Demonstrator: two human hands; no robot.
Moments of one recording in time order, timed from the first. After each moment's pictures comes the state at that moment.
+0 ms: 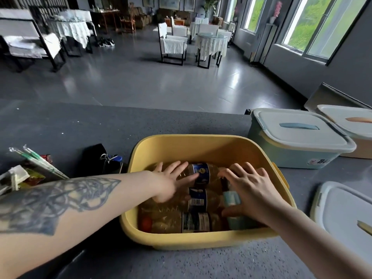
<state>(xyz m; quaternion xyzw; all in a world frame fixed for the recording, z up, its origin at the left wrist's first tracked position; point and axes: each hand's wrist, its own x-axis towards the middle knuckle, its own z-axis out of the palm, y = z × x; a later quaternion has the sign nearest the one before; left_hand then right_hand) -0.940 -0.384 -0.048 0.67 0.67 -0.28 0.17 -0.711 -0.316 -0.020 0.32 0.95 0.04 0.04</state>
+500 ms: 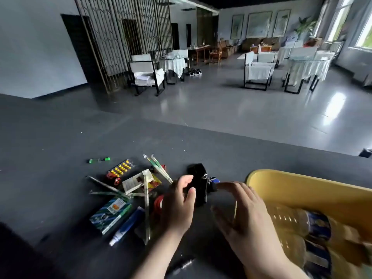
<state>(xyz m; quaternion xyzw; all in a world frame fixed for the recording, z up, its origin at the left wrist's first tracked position) -1.050 -0.552 -0.062 0.26 0.79 0.55 -0.01 -0.901 -0.469 0.001 0.14 0.90 -0.26 -0.32</state>
